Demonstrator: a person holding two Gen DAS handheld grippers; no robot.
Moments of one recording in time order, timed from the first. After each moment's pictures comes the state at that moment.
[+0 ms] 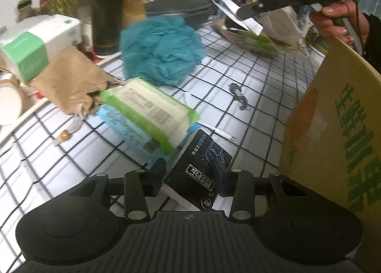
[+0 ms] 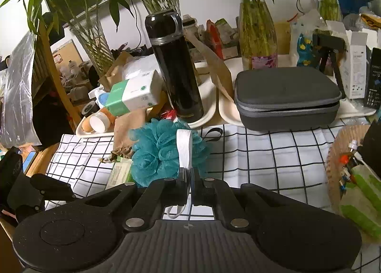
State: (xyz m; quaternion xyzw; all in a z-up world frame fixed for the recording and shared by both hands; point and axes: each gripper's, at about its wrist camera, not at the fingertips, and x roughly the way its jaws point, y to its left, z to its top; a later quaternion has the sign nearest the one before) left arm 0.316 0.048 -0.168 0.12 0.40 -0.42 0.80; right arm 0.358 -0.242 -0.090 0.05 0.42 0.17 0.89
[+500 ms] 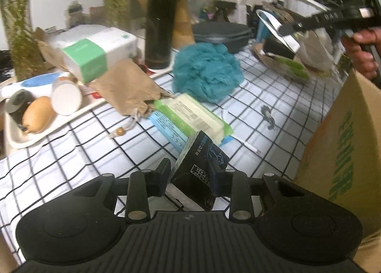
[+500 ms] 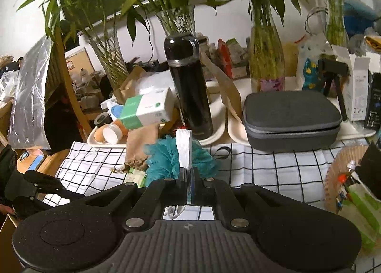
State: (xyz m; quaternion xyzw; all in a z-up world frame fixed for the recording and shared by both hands) left arm 0.298 0.080 -0.134 0.09 0.38 -0.33 0.86; right arm 0.343 -0.239 -0.065 0.04 0.38 0.19 0.90
